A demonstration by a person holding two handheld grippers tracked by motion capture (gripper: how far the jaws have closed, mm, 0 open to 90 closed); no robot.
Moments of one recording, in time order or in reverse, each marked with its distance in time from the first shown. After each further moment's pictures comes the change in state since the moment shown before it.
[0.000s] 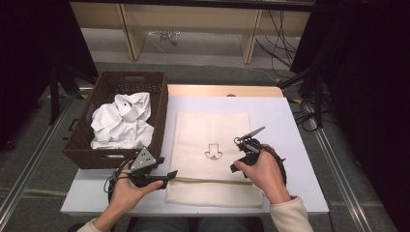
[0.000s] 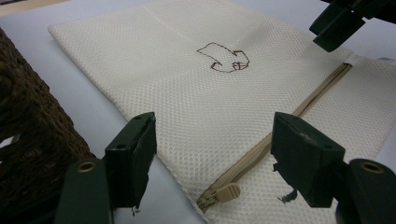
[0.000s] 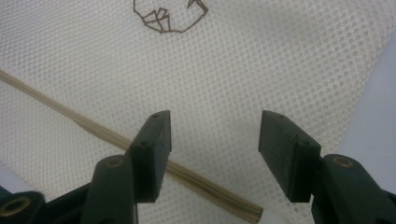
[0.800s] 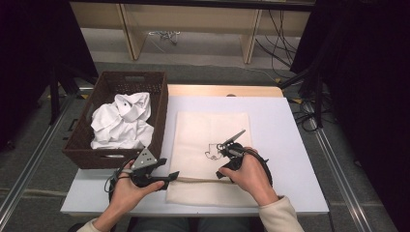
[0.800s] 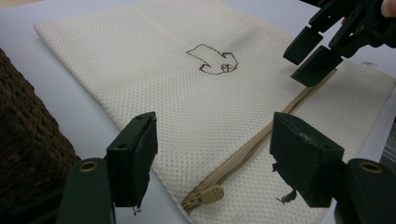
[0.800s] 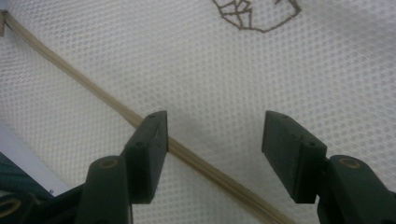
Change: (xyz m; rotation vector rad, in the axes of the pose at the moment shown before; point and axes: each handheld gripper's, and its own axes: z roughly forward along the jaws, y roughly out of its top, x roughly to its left) left arm -0.004 0.004 -0.001 0.008 -0.033 -0.020; right arm 0.035 0.006 0.021 0.044 0.040 -0.188
